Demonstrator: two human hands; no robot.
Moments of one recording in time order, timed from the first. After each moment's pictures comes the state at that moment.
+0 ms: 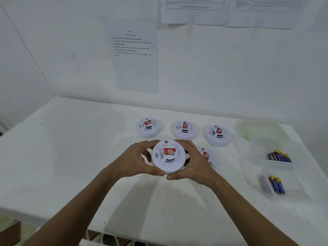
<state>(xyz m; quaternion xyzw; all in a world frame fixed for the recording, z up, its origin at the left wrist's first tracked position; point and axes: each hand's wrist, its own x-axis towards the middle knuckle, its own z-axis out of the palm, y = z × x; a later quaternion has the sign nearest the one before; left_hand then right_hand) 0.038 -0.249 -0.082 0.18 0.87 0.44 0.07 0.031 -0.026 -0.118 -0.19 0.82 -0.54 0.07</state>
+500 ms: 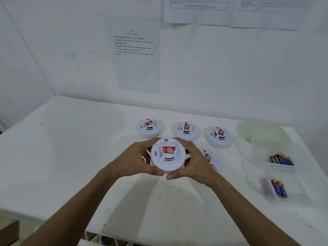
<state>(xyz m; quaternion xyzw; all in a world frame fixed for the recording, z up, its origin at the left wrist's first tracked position) 0.030 -0.255 -0.083 0.21 0.86 0.46 0.07 0.025 -0.032 -0.110 -0.17 0.82 -0.54 0.08</state>
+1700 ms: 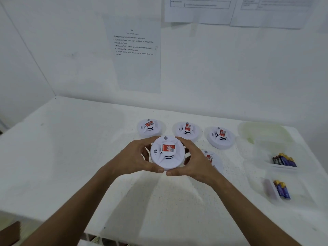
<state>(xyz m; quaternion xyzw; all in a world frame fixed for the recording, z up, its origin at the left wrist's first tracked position) 0.019 -0.260 -0.084 0.20 0.87 0.45 0.06 0.018 -0.035 -0.109 -0.17 0.82 -0.54 0.08</state>
